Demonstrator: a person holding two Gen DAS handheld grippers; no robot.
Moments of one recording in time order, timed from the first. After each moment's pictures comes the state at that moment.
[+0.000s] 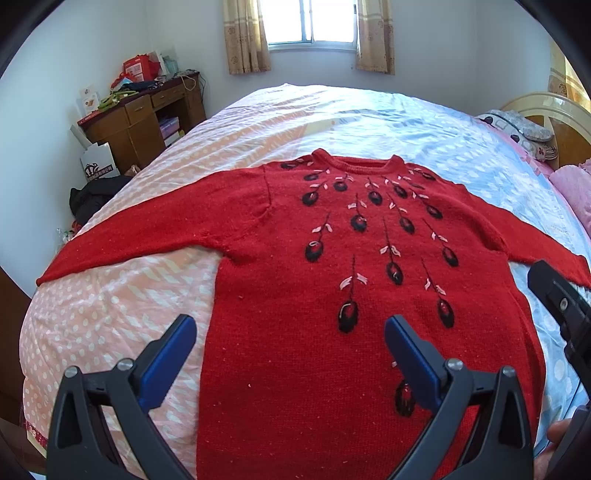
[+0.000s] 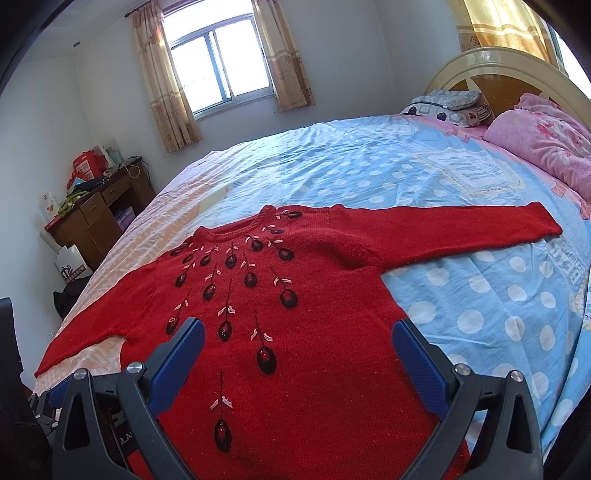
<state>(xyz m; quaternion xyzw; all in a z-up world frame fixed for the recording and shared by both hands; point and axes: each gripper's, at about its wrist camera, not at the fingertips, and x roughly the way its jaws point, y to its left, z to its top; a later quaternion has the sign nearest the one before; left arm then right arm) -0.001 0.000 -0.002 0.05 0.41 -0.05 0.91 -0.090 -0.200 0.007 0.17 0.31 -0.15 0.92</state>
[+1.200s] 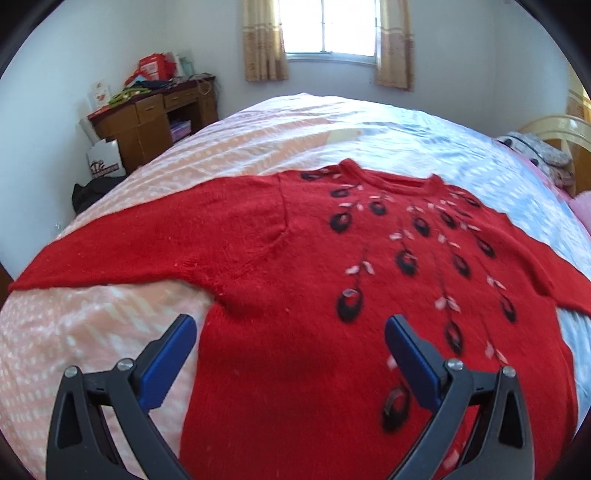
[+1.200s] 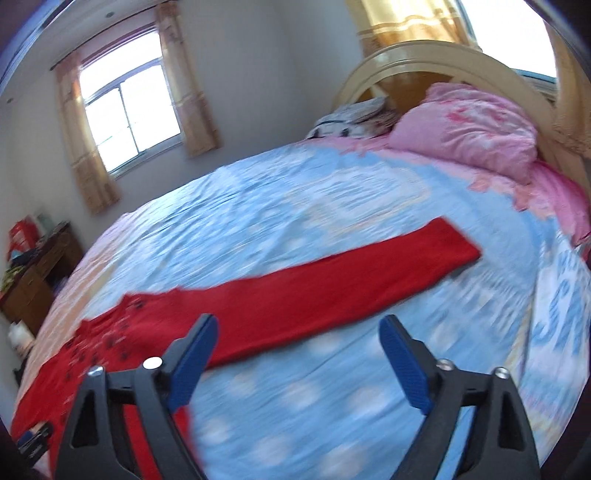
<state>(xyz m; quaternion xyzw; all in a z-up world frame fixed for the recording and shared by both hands) 0.070 0.009 -0.049 0.01 0.38 -0.03 0.92 -0.116 -0.423 -0.003 0.21 0.24 -0.31 0.89</state>
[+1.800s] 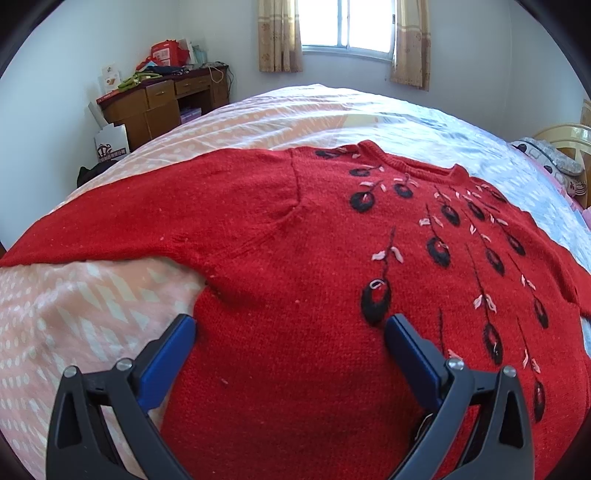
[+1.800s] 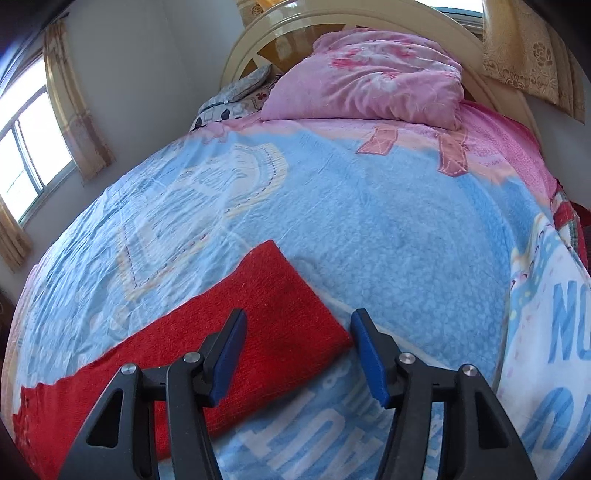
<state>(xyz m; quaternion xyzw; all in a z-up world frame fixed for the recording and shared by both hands) 0.077 0.012 -0.074 0.00 0.39 -0.01 0.92 -0.126 -0.625 -0.066 0.29 0.27 -0.44 0.80</state>
